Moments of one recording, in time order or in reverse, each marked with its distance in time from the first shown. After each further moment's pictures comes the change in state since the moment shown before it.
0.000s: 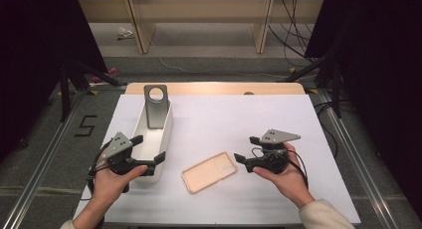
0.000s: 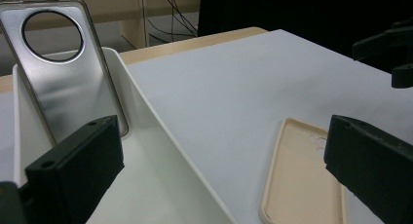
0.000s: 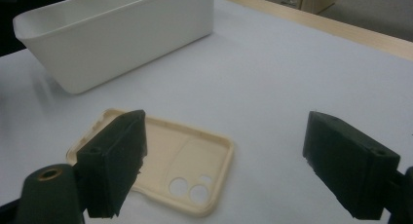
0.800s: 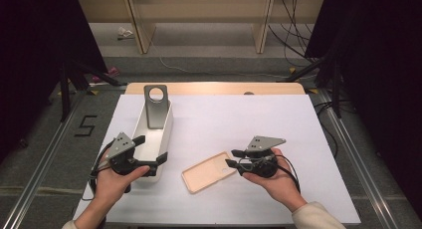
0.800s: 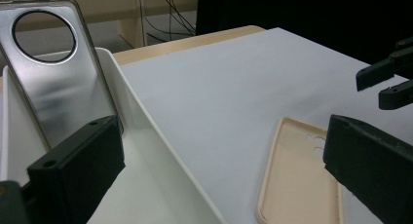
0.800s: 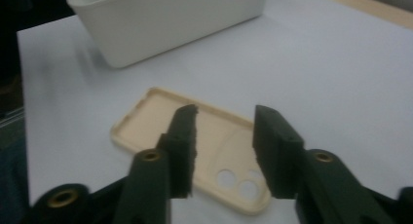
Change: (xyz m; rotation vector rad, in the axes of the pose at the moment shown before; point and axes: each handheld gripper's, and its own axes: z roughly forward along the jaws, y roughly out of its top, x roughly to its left) left arm -0.004 0.000 0.003 0.008 -0.006 0.010; right arm 0.027 0.002 0.014 0.079 0.112 -0.078
